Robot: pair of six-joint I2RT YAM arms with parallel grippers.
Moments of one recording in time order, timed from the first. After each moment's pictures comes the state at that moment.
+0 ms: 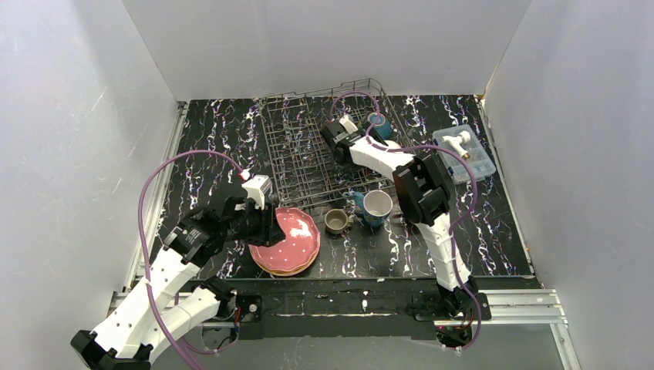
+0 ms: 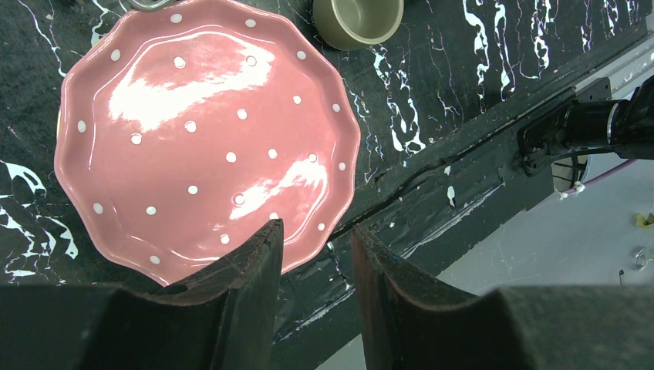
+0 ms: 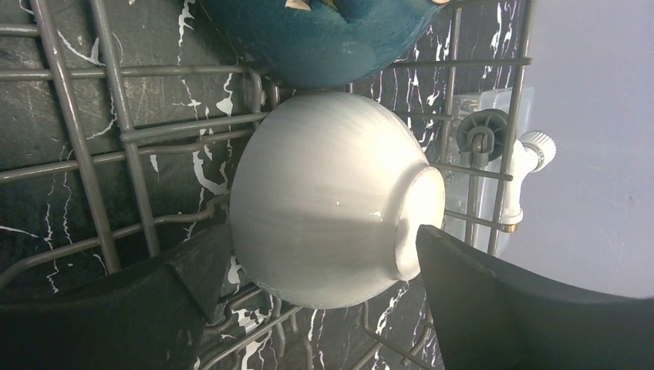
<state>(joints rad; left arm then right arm) -0.57 0.75 0.83 -0.87 0.23 -0.39 0.67 2.31 1.85 -0.68 0.90 -0.03</state>
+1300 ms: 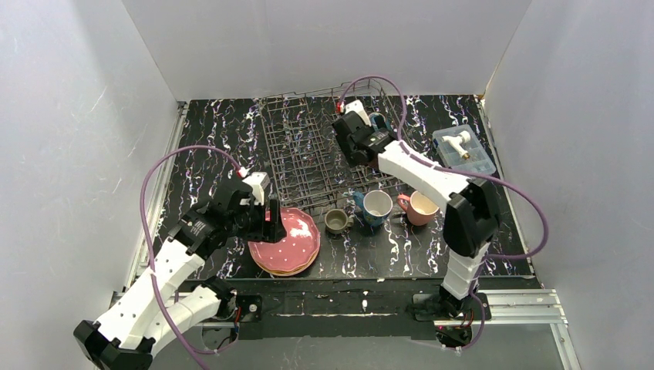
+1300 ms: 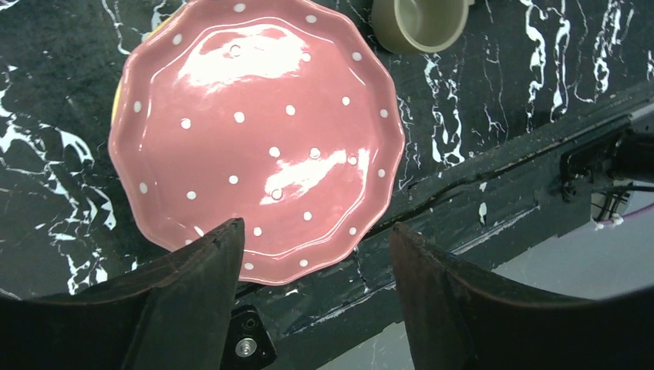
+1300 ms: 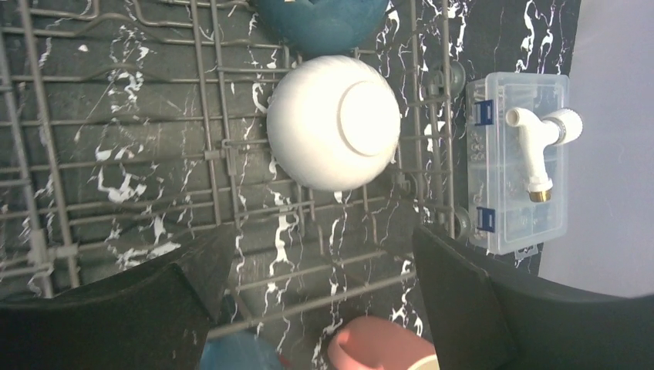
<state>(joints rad) -0.57 0.80 0.85 -0.92 0.12 -0.41 0.73 1.87 1.62 -0.69 0.69 0.11</state>
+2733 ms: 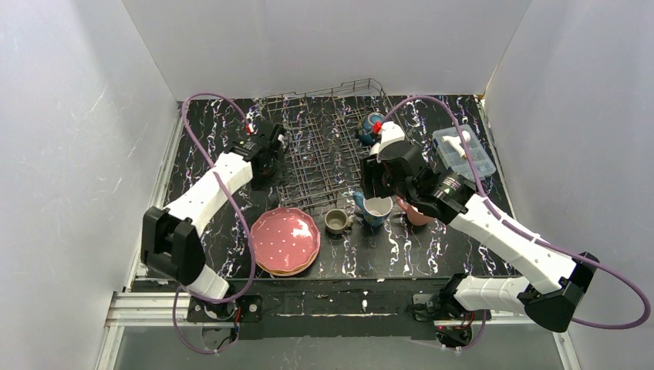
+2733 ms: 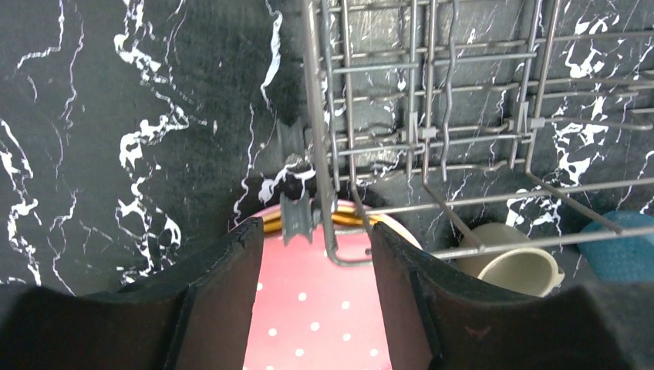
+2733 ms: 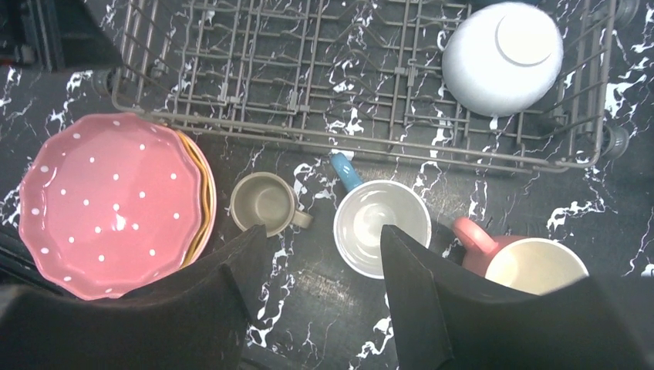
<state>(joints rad) -0.45 1.52 1.31 -0.94 -0.22 -0.58 0.88 1.17 1.26 -0.71 0.31 0.34</state>
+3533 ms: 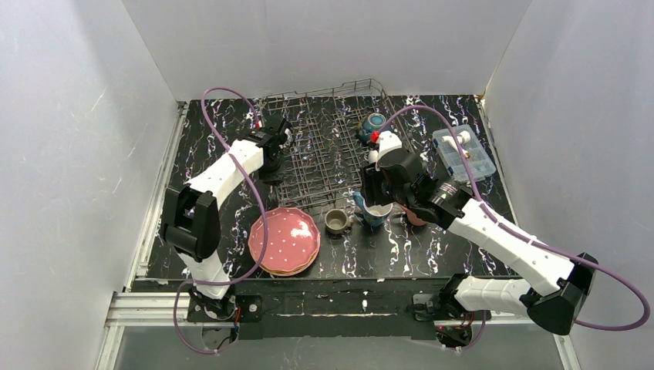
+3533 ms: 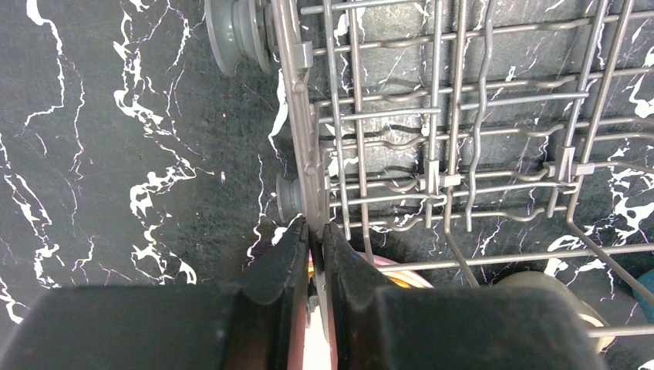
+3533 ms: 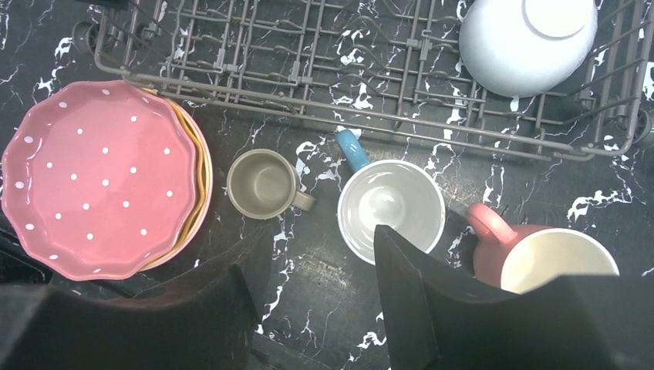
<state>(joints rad) -0.41 1.75 1.42 -0.92 -0.23 -0.49 0.88 1.14 1.16 -0.68 0.26 0.34</state>
